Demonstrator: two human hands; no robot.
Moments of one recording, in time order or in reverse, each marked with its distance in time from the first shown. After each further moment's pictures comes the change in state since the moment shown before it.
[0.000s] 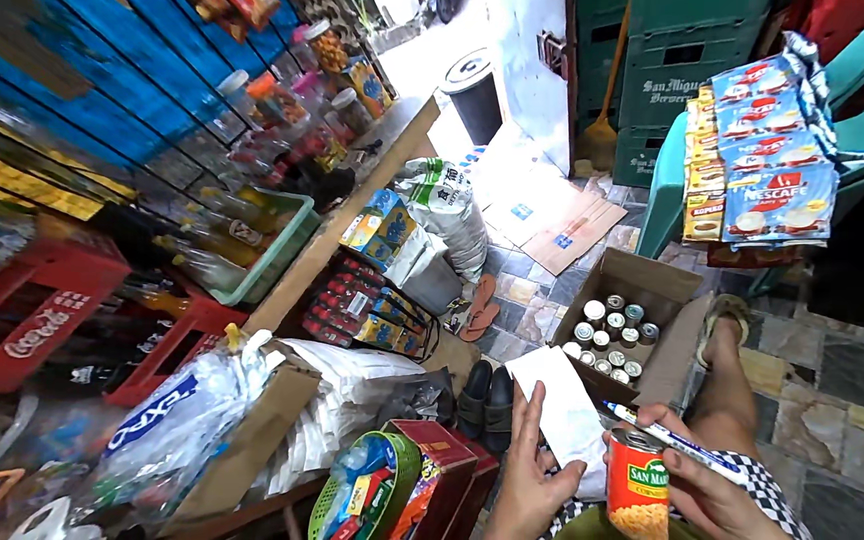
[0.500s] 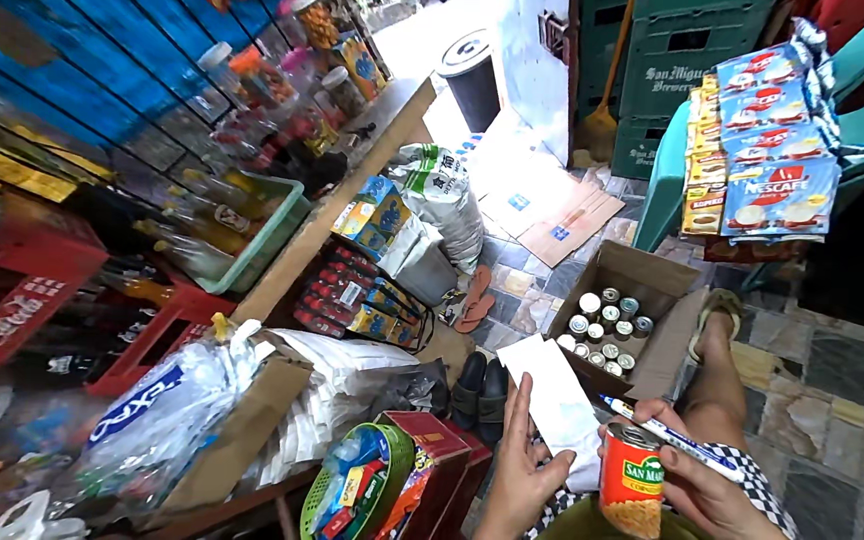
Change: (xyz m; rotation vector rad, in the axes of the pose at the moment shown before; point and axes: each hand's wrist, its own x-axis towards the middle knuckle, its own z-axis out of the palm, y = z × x) left_hand 0.002 -0.005 -0.004 -0.040 -0.004 0.025; right_hand 0.000 0.000 0.001 0.005 -0.007 0.000
